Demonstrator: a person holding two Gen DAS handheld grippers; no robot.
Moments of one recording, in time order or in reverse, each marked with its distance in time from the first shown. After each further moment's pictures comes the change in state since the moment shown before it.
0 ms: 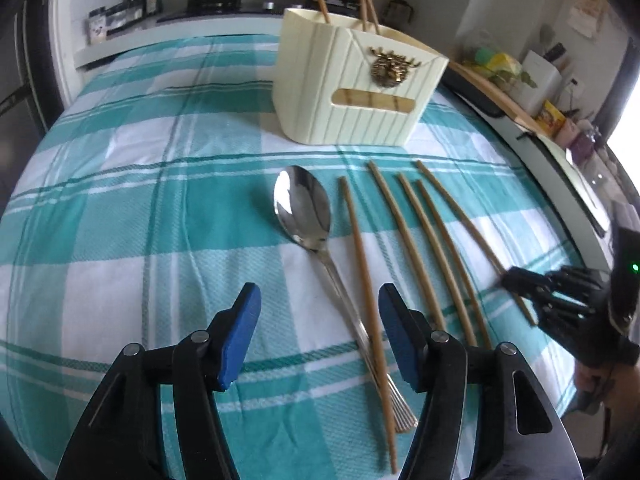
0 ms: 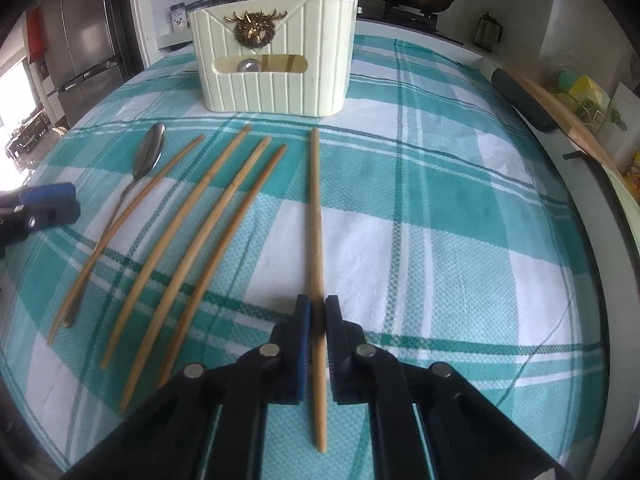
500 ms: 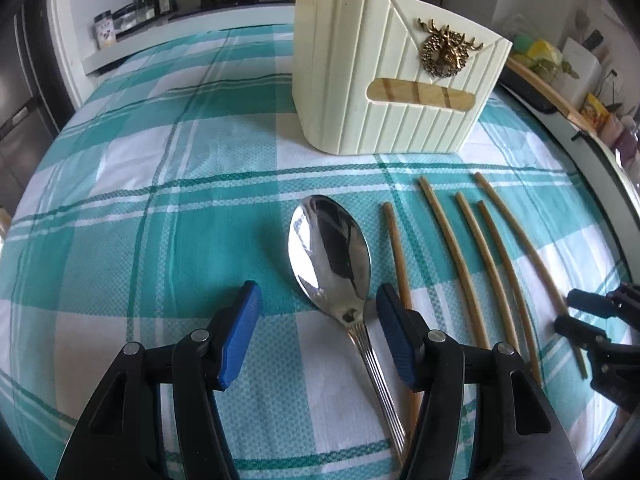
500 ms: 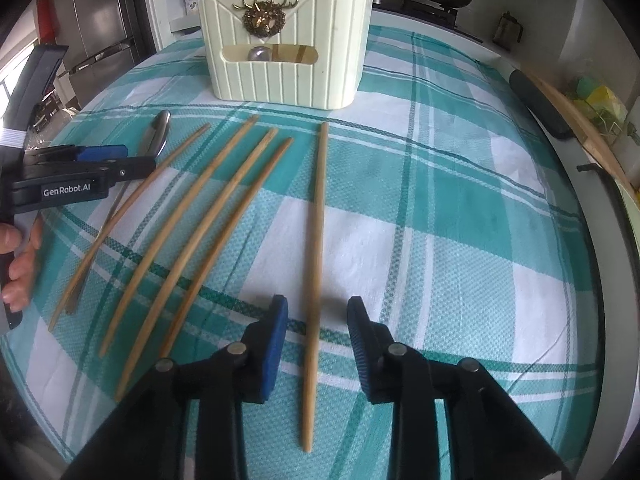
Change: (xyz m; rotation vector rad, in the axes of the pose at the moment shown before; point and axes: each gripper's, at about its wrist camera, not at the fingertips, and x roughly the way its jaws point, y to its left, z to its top) left arm 0.050 0.003 0.029 -0.006 0.023 0.131; right arm 0.007 -0.005 0.014 -0.058 0.050 0.043
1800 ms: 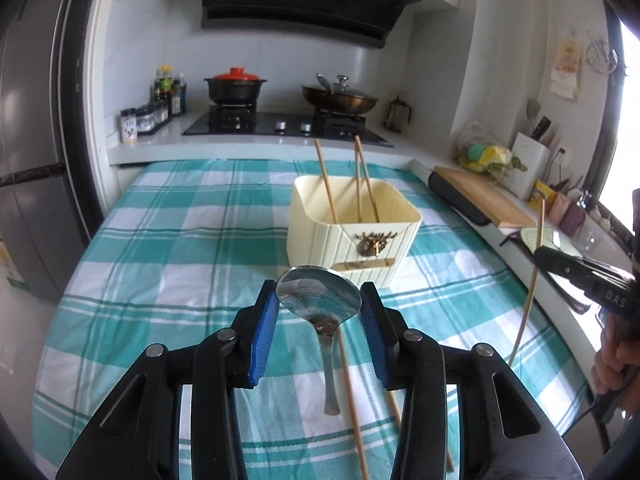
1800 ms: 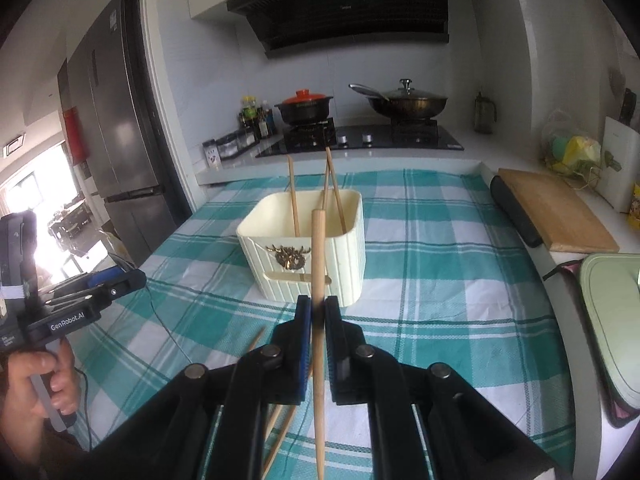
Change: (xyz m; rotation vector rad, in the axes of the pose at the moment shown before) left arm -0.157 0.003 0.024 -0.007 -0.385 -0.091; right arm -0.146 -0.022 0.062 0.153 -0.466 0.127
